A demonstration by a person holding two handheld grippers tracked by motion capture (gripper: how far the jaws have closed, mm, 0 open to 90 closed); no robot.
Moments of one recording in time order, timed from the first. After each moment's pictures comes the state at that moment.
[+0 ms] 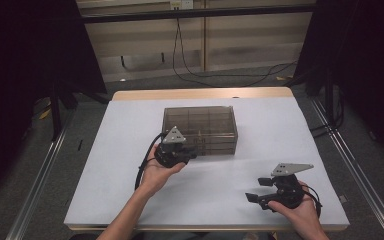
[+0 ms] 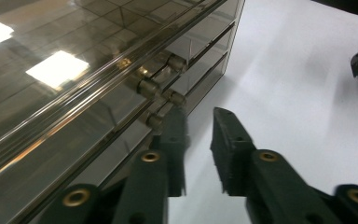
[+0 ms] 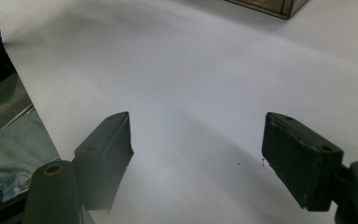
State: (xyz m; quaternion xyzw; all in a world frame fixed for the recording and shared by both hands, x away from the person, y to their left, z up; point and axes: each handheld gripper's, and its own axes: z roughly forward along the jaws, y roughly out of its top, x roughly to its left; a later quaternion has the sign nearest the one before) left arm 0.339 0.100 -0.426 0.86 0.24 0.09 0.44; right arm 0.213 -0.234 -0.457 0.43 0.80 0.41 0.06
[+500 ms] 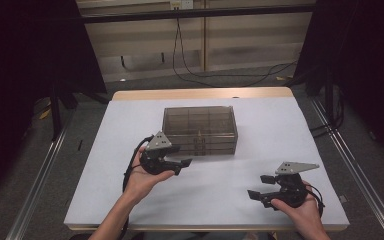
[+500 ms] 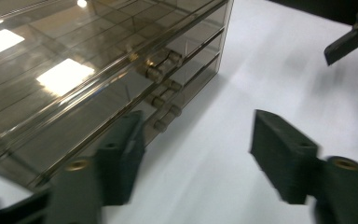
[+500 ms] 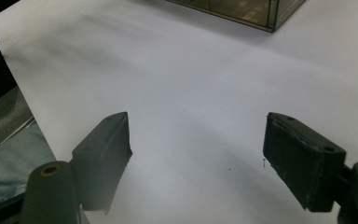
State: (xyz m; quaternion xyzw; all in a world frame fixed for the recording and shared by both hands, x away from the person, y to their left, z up) left arm 0.314 0.132 -0.408 0.85 0.25 0.11 0.45; right arm 0.213 -0.241 -0.453 0.44 0.79 0.43 0.07
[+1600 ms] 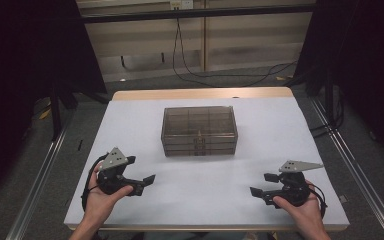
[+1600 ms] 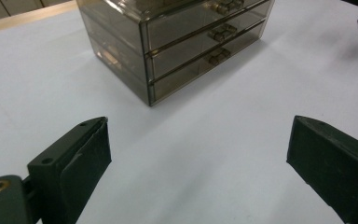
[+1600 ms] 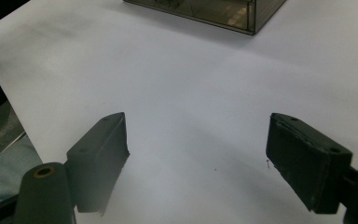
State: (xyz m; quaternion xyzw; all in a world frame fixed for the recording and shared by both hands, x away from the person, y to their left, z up) left arm 0.273 0.228 -0.411 0.82 0.32 0.14 0.45; right arm 0.214 -0.247 -0.453 0.46 0.77 0.44 0.08
